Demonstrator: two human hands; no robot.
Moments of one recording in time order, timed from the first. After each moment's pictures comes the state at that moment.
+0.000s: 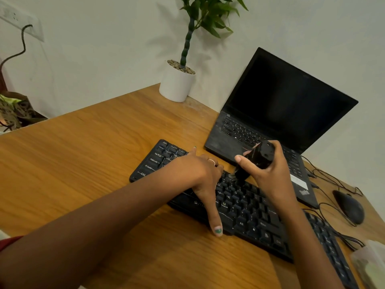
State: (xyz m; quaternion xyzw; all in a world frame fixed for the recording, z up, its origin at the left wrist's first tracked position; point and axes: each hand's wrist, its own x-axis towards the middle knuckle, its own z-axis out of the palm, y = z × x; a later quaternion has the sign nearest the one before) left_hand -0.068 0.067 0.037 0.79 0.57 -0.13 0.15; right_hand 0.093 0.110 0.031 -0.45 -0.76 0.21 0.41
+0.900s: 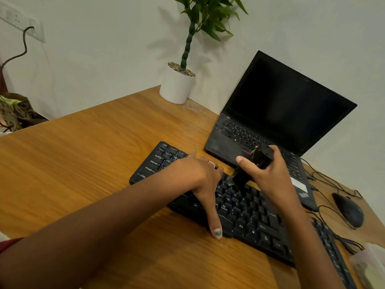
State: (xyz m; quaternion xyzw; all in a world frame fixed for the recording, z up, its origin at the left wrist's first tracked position) left_hand -0.067 0.067 0.037 0.80 0.57 -0.14 0.14; right_hand 0.090 0.104 0.040 -0.51 -0.74 0.24 0.37
